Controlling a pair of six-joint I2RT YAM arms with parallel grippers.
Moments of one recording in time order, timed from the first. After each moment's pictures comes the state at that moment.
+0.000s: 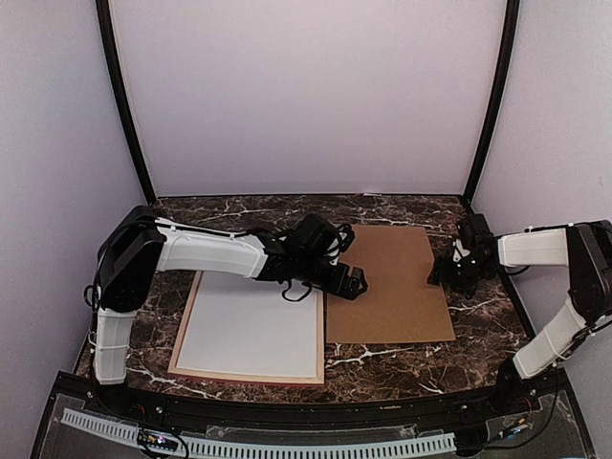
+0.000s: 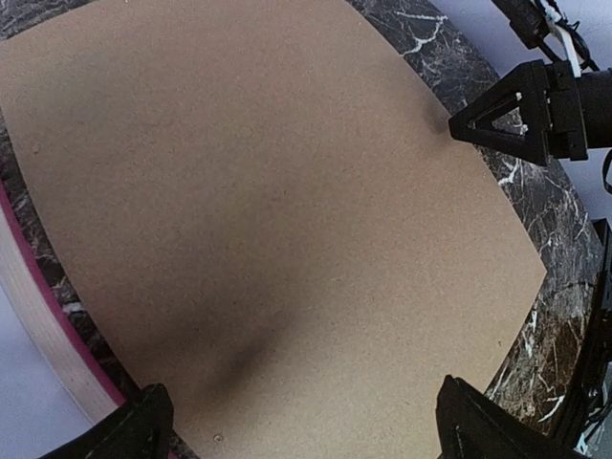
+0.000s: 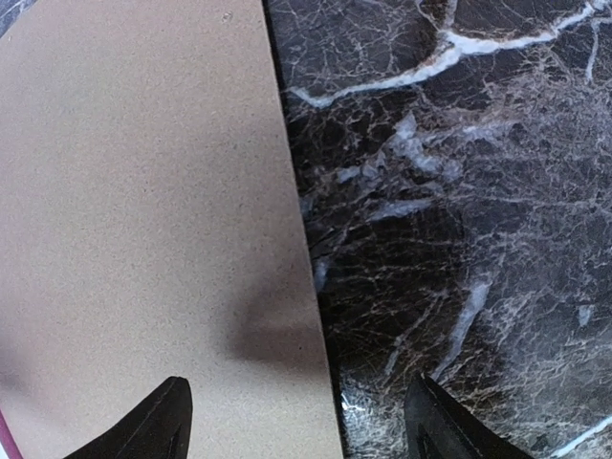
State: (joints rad) left arm -0.96 2.10 1.52 -0.18 0.07 -0.43; right arm 0.17 1.51 0.75 -0.34 -0.07 0.44
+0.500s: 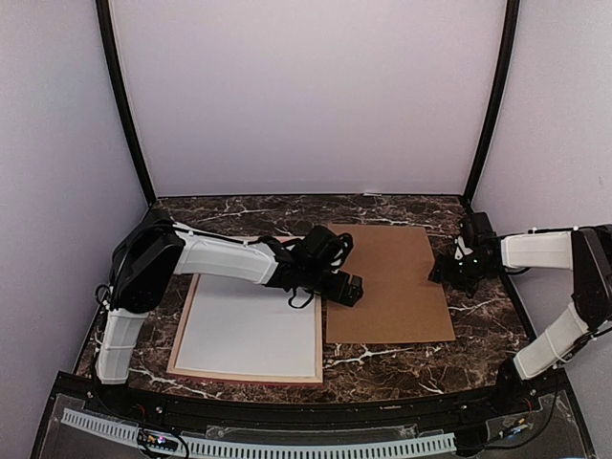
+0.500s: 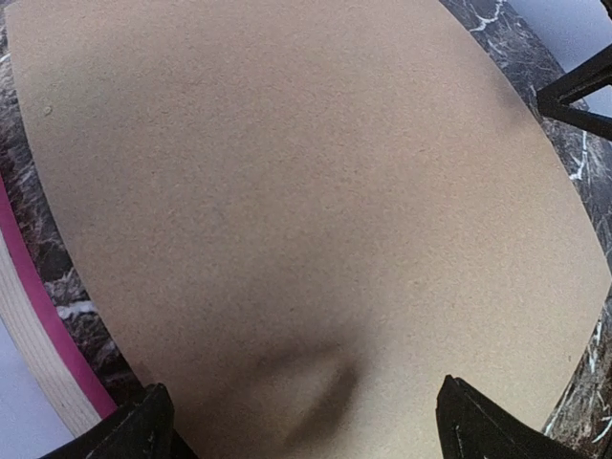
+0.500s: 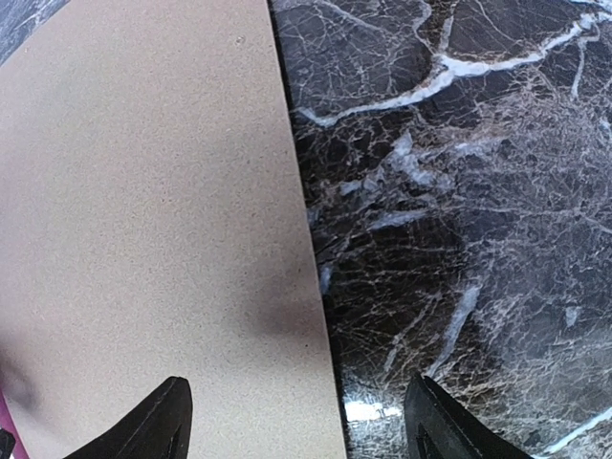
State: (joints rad) left arm -0.97 2.21 1.57 -0.19 -0.01 -0.43; right arm 0.16 1.48 0.74 -0.33 -0.07 0.44
